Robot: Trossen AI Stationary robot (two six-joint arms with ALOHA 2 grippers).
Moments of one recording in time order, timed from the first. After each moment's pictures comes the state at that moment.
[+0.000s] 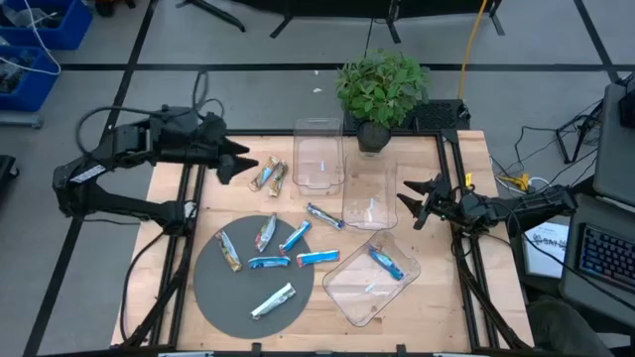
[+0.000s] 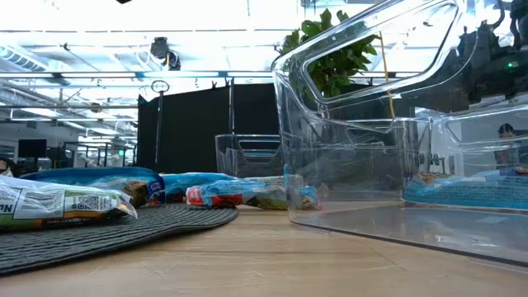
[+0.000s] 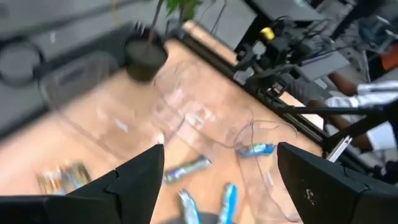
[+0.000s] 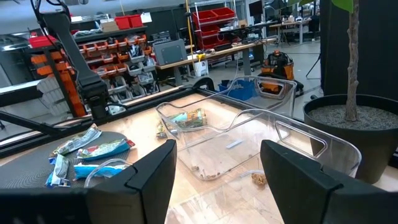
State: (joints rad) left arm 0.25 1.03 1.44 -0.93 0.03 -0.54; right arm 0.19 0.13 0.02 0.08 0.68 0.22
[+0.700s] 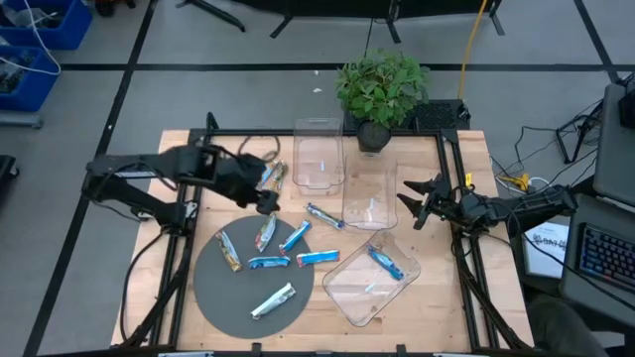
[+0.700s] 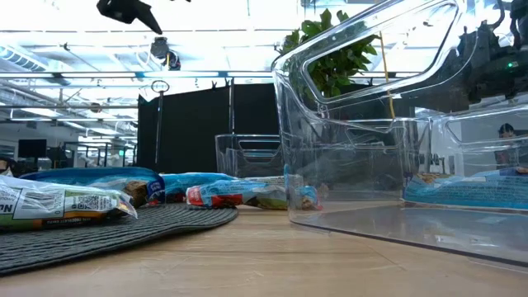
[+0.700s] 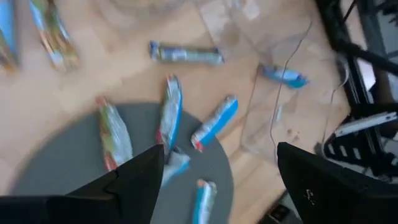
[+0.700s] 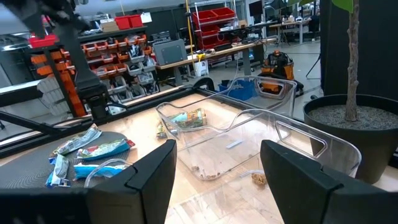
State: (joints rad) left arm -0.01 1.31 1.44 -1.10 0.03 -1.09; right arm 0.19 0.13 0.02 0.08 0.68 0.22
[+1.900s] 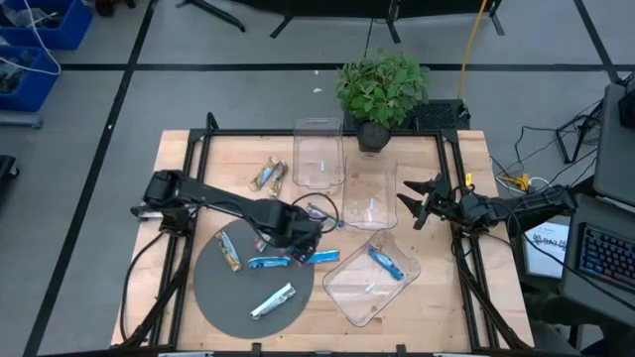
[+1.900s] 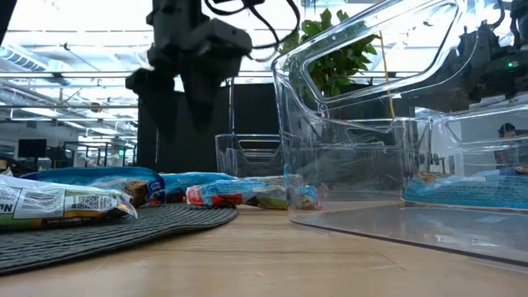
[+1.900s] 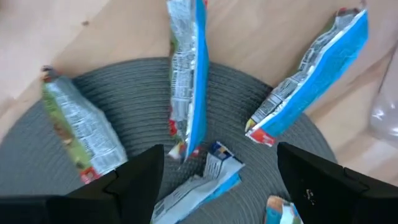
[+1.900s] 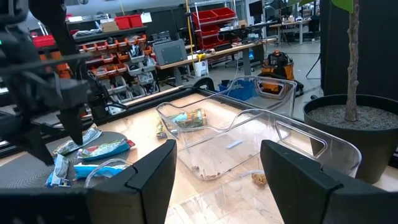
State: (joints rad) left arm -0.18 1.86 1.44 -1.04 -0.02 -1.03; right arm 0.19 0.13 0.02 0.08 0.68 0.22
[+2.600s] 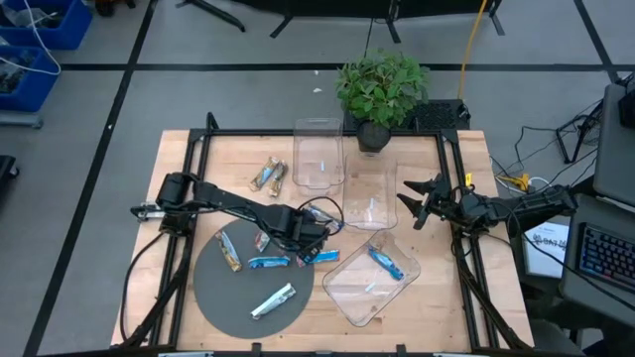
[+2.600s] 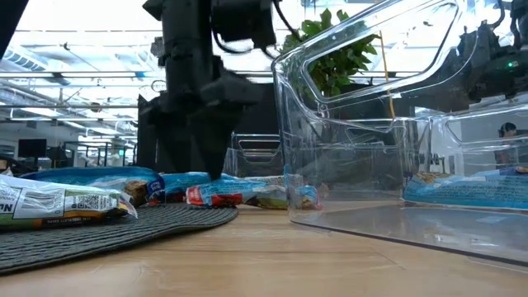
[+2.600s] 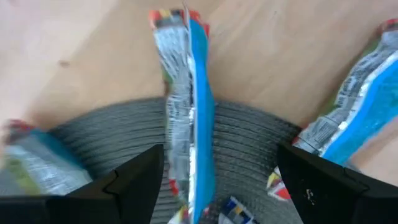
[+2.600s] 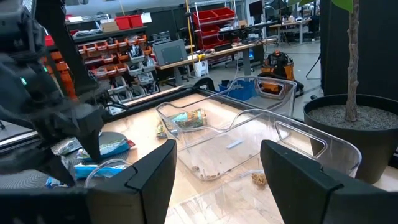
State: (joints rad) left arm -0.16 1.95 1.38 -0.90 -0.09 -0.95; right arm 0.19 0.13 0.02 0.08 0.68 0.22
